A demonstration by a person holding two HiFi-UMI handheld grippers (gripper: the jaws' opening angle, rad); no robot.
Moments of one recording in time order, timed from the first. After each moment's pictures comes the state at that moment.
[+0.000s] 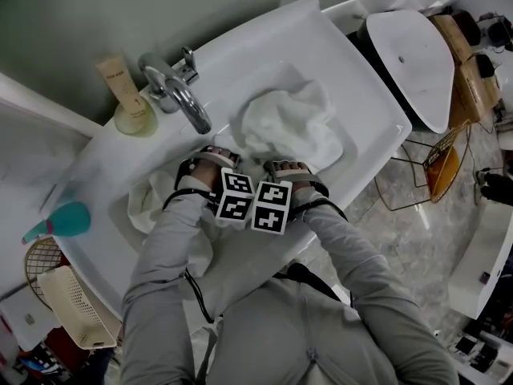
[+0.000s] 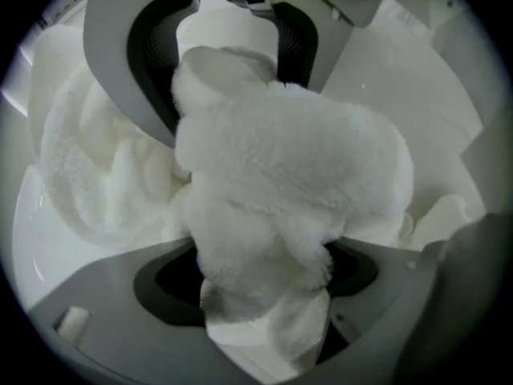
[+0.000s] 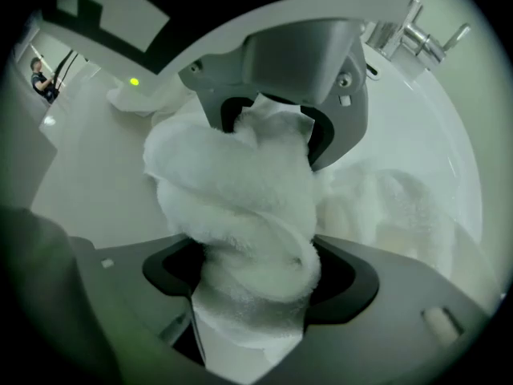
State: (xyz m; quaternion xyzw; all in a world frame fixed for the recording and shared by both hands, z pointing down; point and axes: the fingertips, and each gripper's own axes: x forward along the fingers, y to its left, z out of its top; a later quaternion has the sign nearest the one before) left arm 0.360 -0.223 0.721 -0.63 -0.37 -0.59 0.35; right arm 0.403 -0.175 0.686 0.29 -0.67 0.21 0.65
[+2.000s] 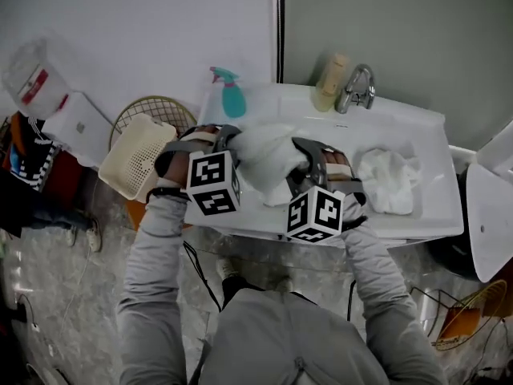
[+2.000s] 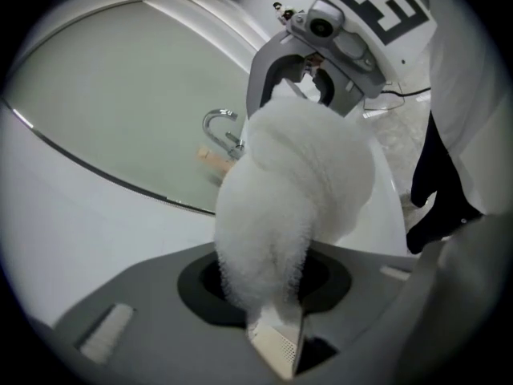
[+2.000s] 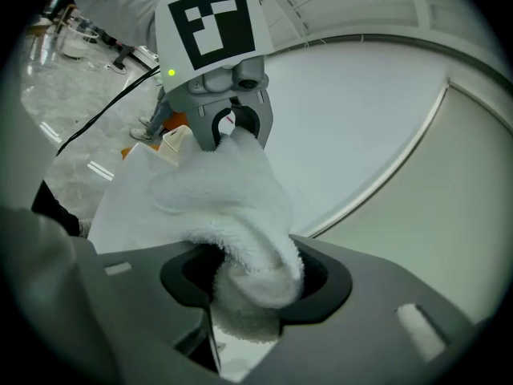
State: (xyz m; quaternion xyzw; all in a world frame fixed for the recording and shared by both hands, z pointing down) left arm 0.063 -0.185 0.394 -0.73 0.26 -0.58 0.26; right arm 0.144 -0.169 0.376 0.36 -0.80 -0.30 0.37
